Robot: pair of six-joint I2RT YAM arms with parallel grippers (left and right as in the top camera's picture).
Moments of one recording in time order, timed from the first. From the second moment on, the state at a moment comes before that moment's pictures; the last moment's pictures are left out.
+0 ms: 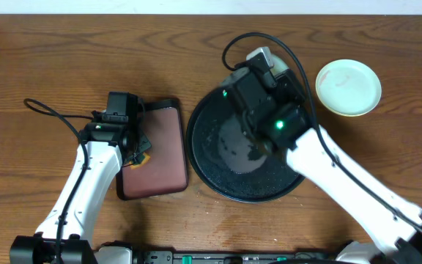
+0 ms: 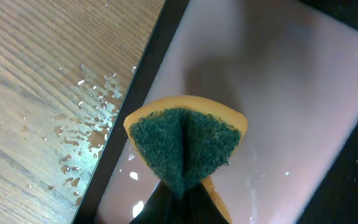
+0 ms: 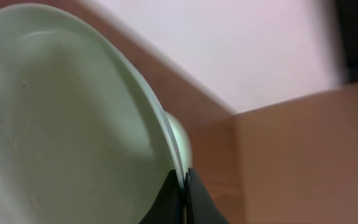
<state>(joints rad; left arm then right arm) -0.07 1.40 0.92 -0.84 -0.17 -0.63 0.75 1.56 1.39 -0.68 1.10 -0.14</state>
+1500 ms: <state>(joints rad) -0.07 1.40 0.92 -0.81 -0.10 -0.65 -0.41 1.87 1.33 -0.45 -0.11 0.43</state>
